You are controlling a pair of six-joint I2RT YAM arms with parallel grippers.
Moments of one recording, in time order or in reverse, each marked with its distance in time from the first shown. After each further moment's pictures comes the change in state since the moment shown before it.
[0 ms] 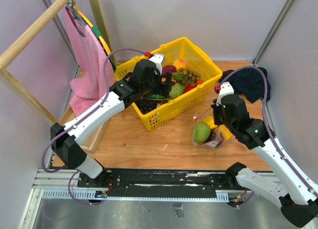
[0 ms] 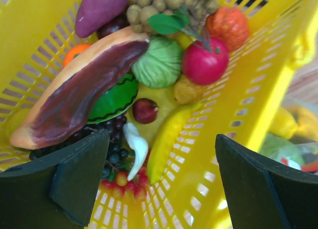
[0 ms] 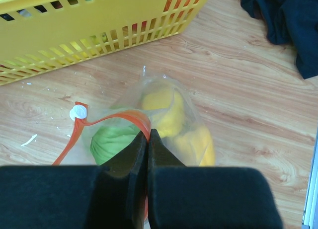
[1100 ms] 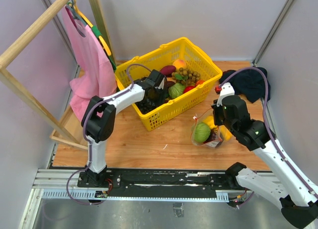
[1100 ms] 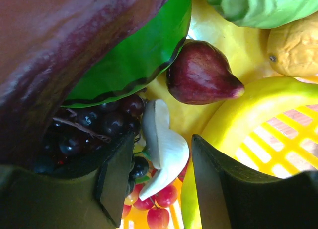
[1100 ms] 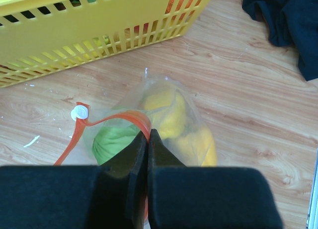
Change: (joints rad) left arm 0.135 0.459 0.030 -0.116 0.157 -0.090; right arm 0.000 -0.018 -0.017 0.019 -0.007 0.002
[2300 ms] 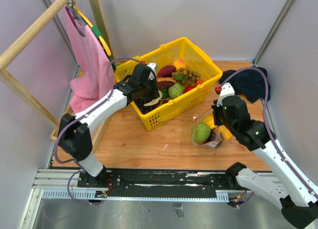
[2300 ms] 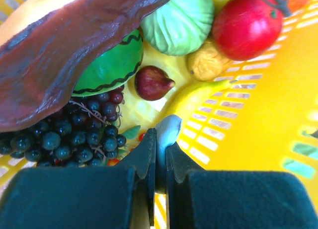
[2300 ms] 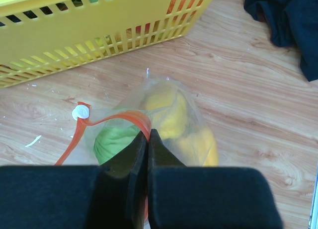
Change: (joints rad) left arm 0.015 -0.306 -0.144 0.147 0.043 -0.021; right arm 0.000 -0.004 -0.005 0.007 -0.004 0.002
